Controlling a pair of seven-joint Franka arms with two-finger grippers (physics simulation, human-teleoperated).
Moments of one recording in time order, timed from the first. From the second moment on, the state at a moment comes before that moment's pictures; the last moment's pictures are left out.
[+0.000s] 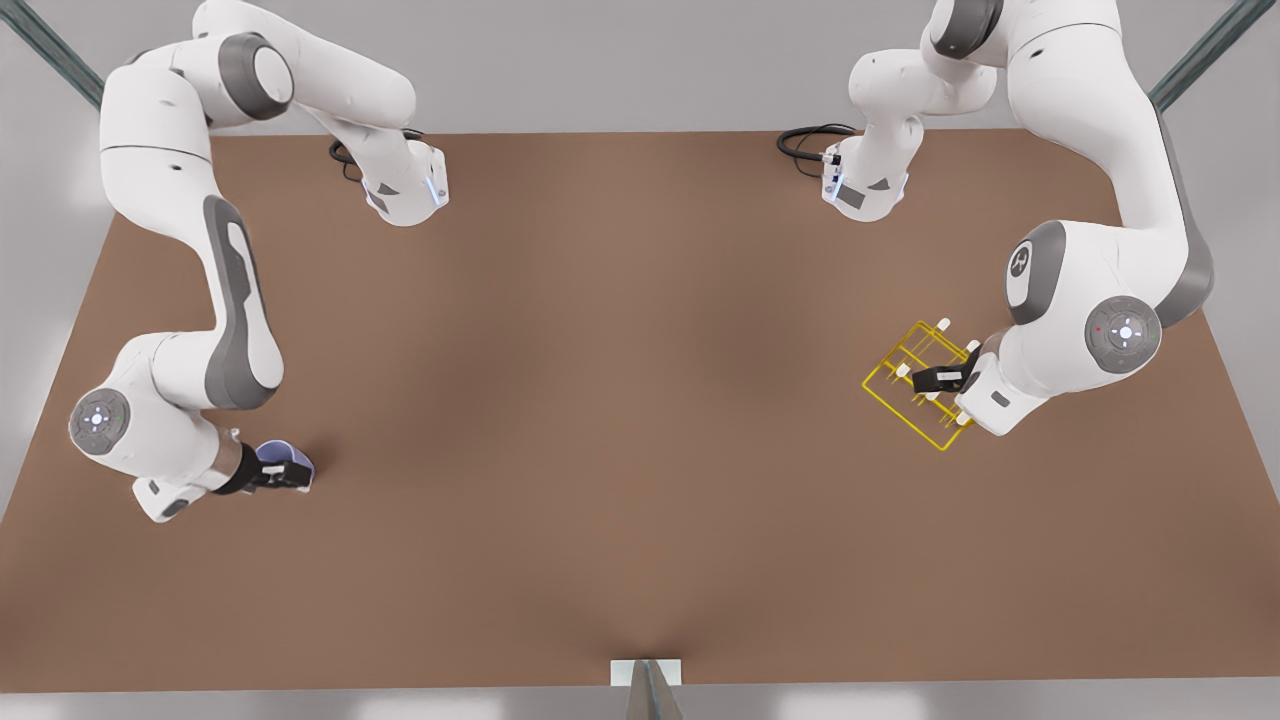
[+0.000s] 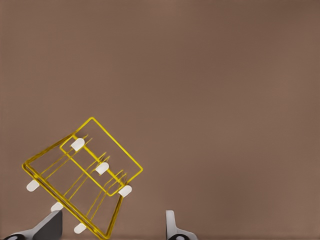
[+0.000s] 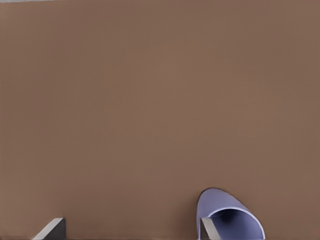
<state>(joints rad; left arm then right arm) -0.03 0.33 -0.11 -1.39 0.01 1.51 -0.20 -0.36 0.55 0.38 -1.48 -0.13 2.01 0.01</state>
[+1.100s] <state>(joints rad) -0.10 0.28 -0.20 -1.35 -0.04 1.46 -0.34 -0.68 0.48 0.62 -1.88 -0.30 2.40 -0.03</state>
